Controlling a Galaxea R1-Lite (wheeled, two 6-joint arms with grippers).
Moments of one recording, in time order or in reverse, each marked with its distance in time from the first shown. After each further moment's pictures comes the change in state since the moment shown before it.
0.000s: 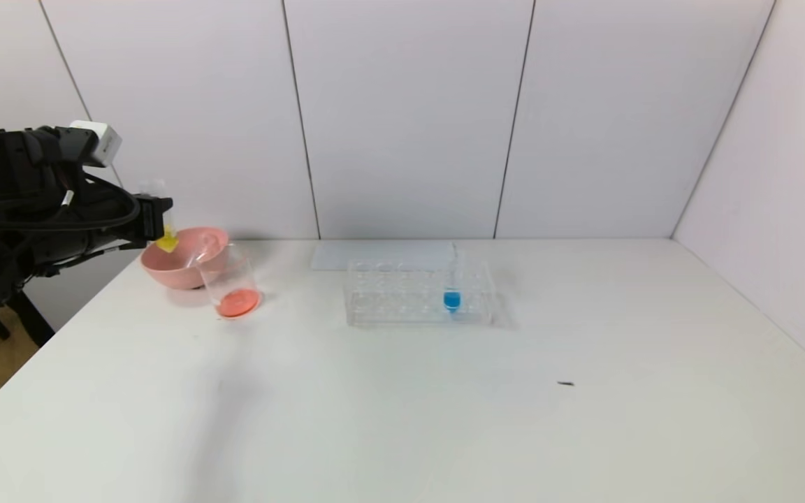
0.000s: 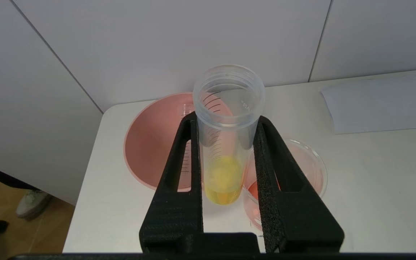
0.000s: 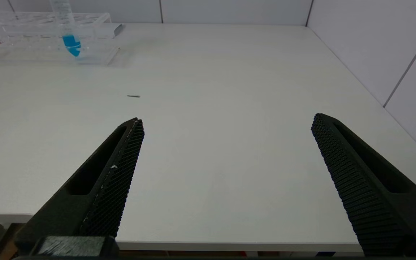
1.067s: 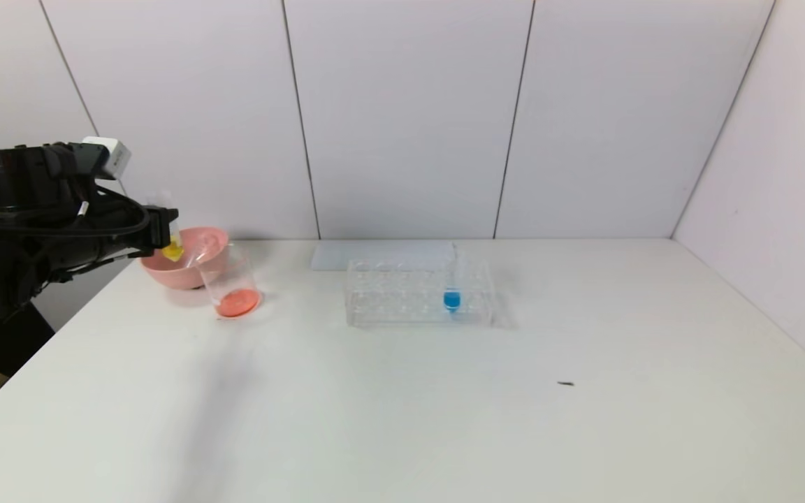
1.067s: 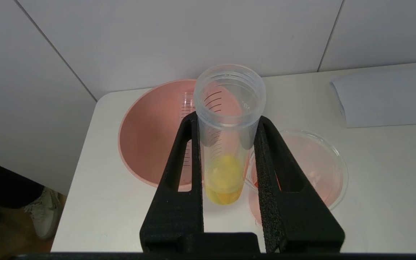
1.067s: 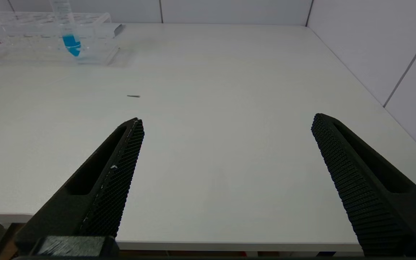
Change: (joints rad) left arm 0.023 0.065 -0.002 -0.029 -0.021 -0.015; right arm 0.000 0.000 0.000 0.000 0.000 0.000
